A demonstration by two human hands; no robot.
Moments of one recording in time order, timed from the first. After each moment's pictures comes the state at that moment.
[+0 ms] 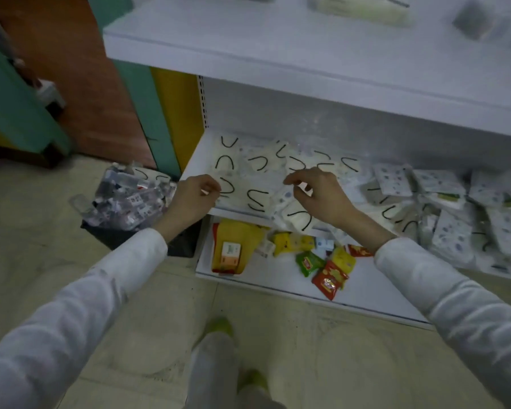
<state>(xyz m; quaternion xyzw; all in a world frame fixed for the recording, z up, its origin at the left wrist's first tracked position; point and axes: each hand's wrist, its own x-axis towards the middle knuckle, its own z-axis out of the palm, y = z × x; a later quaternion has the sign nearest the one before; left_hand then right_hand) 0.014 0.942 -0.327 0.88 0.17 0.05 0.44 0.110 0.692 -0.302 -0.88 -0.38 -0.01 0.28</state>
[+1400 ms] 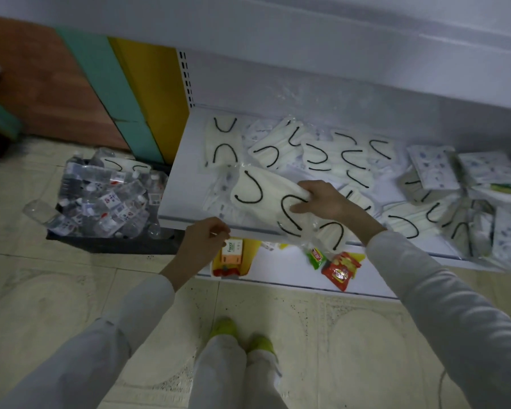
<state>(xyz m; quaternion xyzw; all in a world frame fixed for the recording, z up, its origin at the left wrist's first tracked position) 0.083 0.985 -0.460 0.82 0.22 -0.11 0.51 0.234 0.759 -0.428 -0.88 -0.19 0.30 0.31</state>
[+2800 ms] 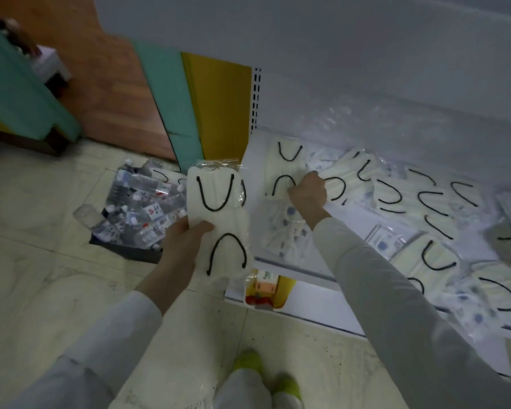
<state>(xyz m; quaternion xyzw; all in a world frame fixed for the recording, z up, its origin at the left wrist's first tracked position) 0.098 1.109 -0.451 0.56 0.45 0.06 0.69 0.299 0.966 -0.504 -0.96 0.05 0.13 0.25</state>
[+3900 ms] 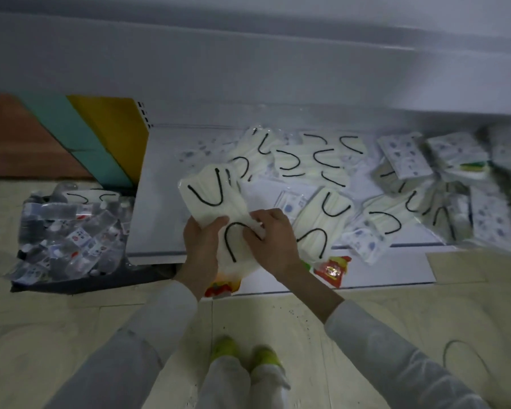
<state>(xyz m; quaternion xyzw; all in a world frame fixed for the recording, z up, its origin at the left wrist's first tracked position) 0.146 0.938 -0.454 0.52 0.38 0.01 0.77 0.155 0.813 -0.445 -0.92 -0.07 0.05 0.37</state>
